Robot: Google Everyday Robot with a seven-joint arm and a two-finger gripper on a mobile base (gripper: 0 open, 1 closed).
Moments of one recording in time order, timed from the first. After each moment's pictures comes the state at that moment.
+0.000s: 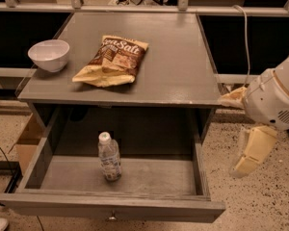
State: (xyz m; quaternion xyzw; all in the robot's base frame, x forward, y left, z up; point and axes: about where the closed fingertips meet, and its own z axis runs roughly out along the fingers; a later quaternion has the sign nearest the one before) arm 0.396 -0.168 0.881 -0.63 0.74 0.13 0.18
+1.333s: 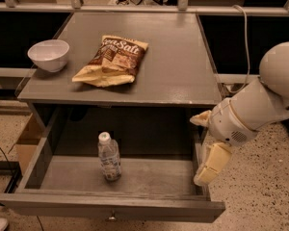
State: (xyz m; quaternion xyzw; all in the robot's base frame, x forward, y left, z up) arm 0.417 -0.123 0.794 -0.62 0.74 0.20 0.19
